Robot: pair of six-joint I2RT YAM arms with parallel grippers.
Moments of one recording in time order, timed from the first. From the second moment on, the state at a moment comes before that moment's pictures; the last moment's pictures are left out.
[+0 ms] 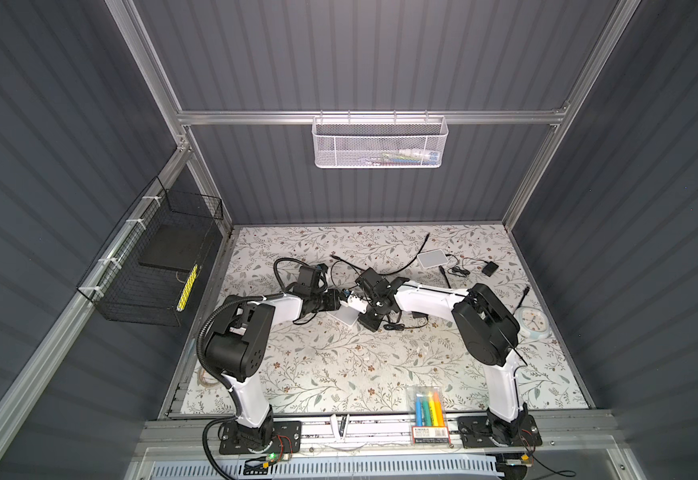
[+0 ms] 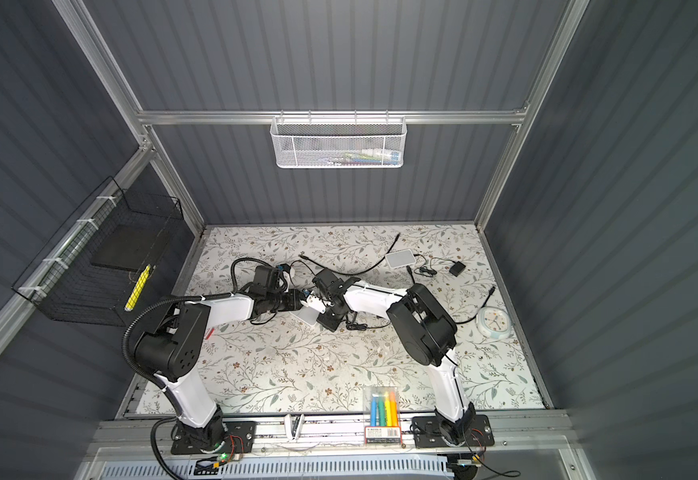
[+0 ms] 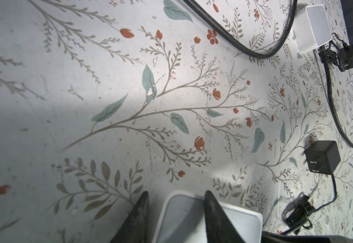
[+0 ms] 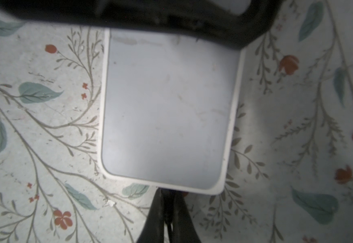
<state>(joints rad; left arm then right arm) -0.37 1.81 0.91 0.02 0.35 -0.35 0.79 2.07 1.42 -0.55 -0.16 -0.31</state>
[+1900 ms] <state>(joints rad) -0.40 1.87 0.85 0.30 0.36 -0.47 0.77 2.13 1.54 -0.70 -0.10 -0.28</state>
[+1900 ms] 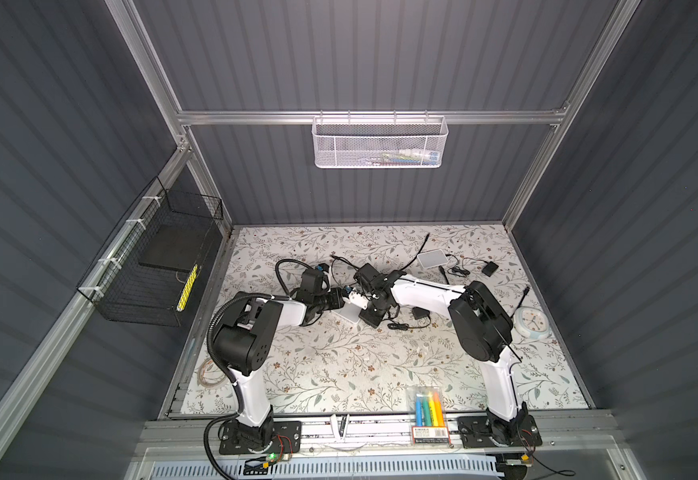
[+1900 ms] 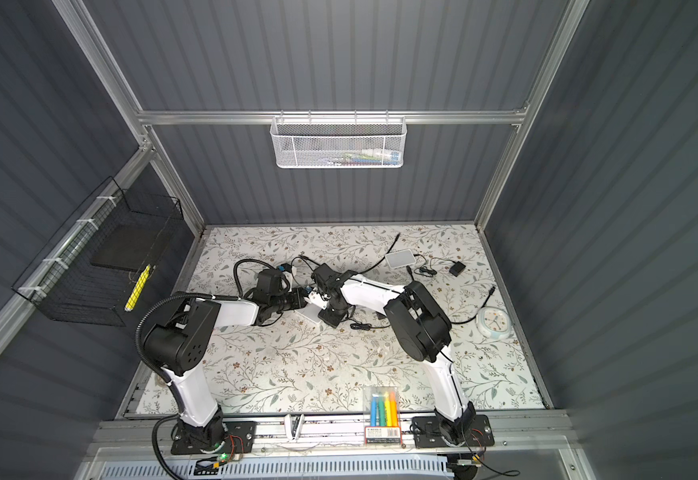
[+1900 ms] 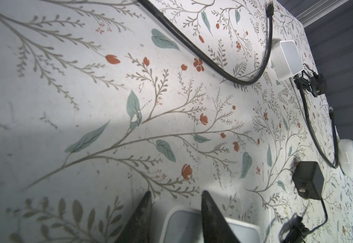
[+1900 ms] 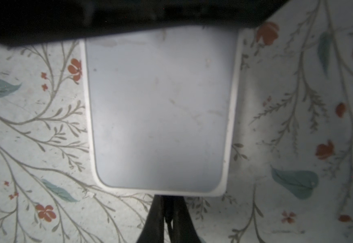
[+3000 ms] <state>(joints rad) -0.37 2.00 0.72 0.81 0.47 -0.55 0.75 2.13 1.54 -0.71 -0.11 -0.25</state>
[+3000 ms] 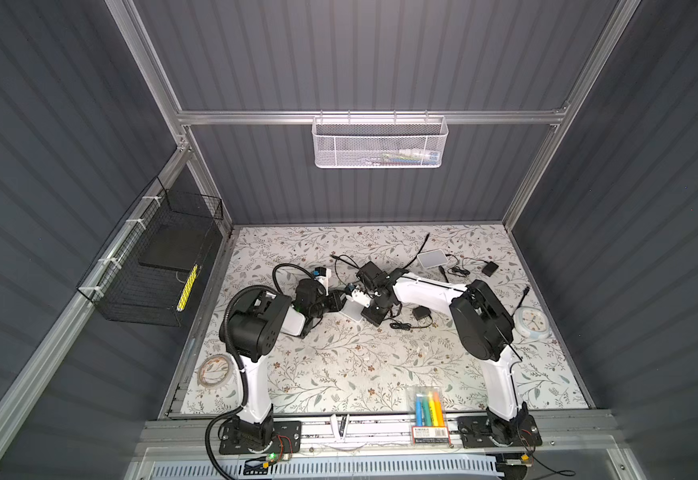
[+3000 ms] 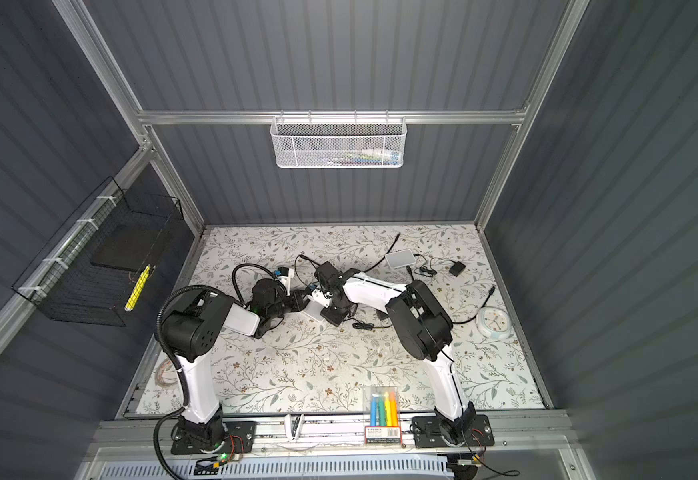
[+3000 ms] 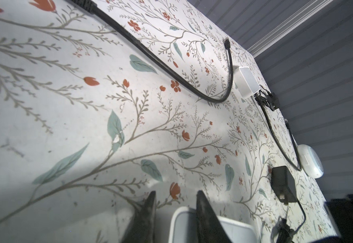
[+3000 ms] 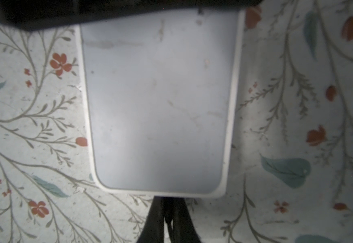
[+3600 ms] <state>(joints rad) -0.37 2.04 0.70 0.90 0.50 -0.57 0.75 2.17 1.62 -0.81 -0.11 -0.21</state>
